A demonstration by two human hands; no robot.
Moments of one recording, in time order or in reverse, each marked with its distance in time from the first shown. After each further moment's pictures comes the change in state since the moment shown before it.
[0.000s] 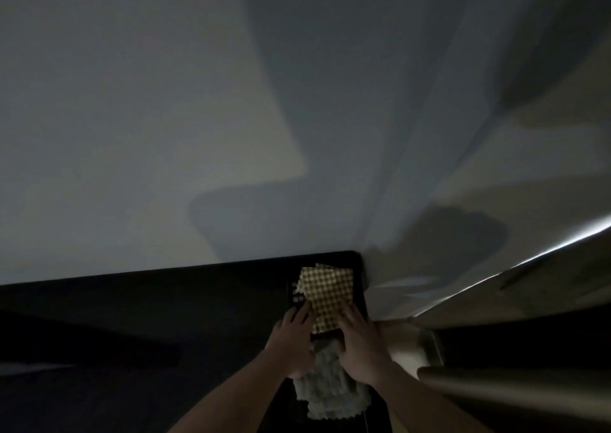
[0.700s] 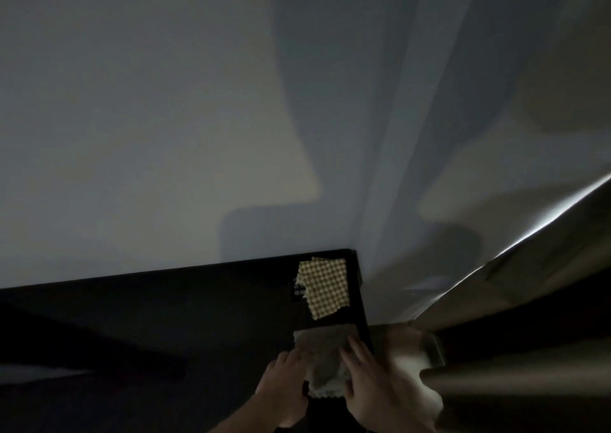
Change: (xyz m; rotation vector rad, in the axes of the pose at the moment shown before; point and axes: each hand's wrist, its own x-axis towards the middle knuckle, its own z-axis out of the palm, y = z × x) left_hand -0.098 0.017 0.044 -0.008 -0.016 0.003; right_hand -0.082 0.011 0.071 0.092 0.085 -0.024
